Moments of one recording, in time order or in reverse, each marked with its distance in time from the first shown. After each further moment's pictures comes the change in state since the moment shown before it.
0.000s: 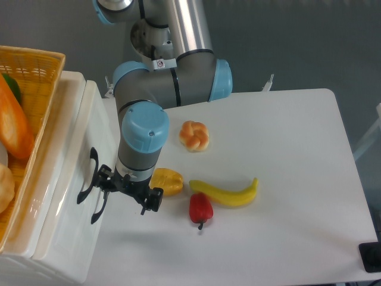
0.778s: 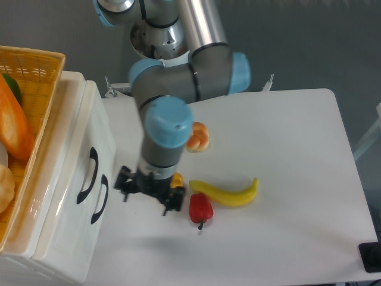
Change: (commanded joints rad) arm 0.167 0.047 0.025 -0.003 0.082 0.197
